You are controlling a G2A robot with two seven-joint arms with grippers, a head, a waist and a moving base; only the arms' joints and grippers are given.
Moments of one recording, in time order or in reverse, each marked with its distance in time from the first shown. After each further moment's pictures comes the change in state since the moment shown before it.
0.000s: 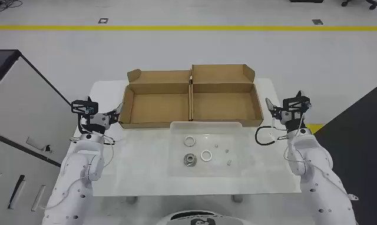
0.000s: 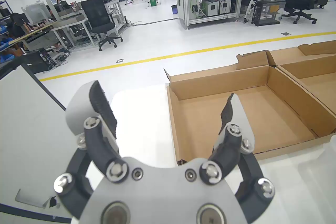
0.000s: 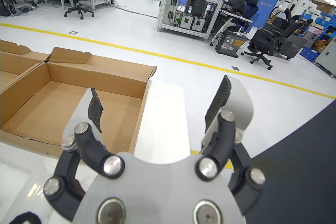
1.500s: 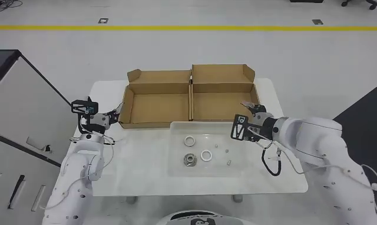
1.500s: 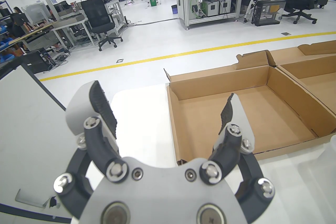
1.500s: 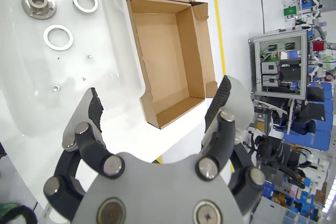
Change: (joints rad) left arm 0.000 0.000 0.000 0.000 0.000 0.000 0.000; right arm 0.239 0.177 -0.188 -0.399 0.049 -0.897 0.923
